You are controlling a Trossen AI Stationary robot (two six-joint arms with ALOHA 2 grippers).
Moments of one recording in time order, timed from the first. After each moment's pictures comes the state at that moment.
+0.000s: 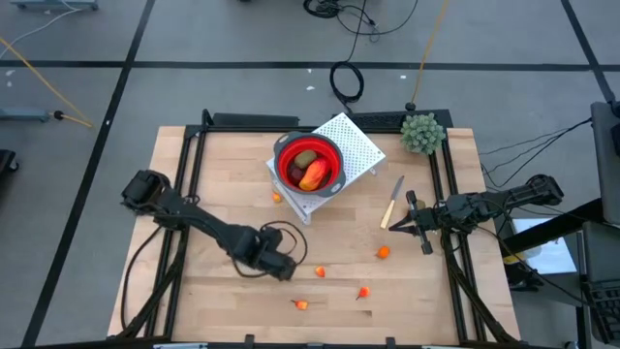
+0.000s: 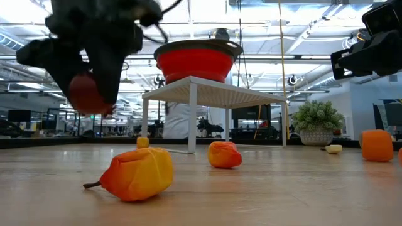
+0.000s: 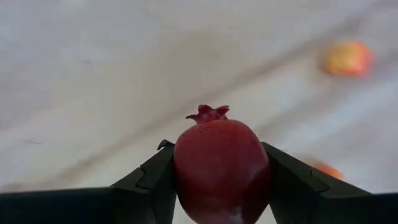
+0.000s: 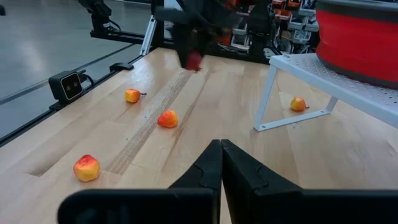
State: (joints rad) left arm -0.44 1.76 1.24 -0.78 -0.07 -1.55; right arm 0.27 0.17 0.09 -0.10 0.05 -0.06
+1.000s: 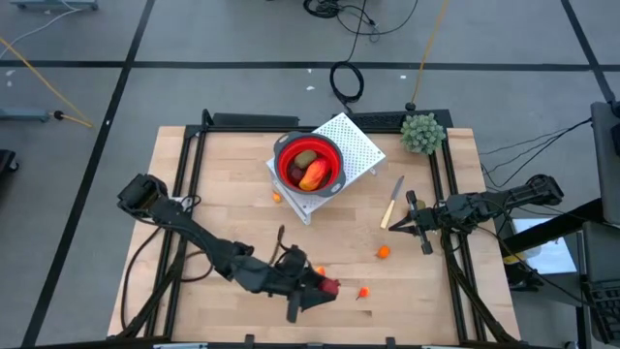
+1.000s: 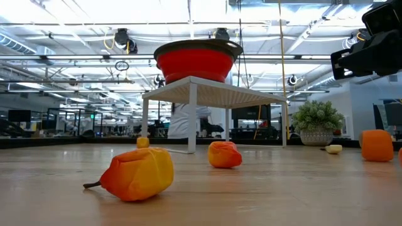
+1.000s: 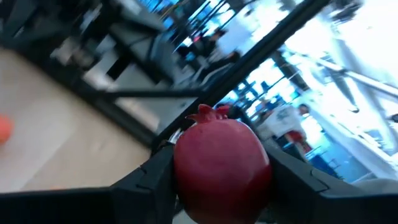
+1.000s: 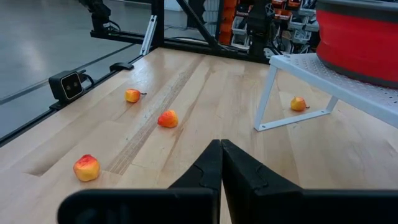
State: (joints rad) left arm -0.56 1.76 1.24 0.55 -0.38 -0.81; right arm 0.27 0.17 0.09 -0.10 0.05 -0.06
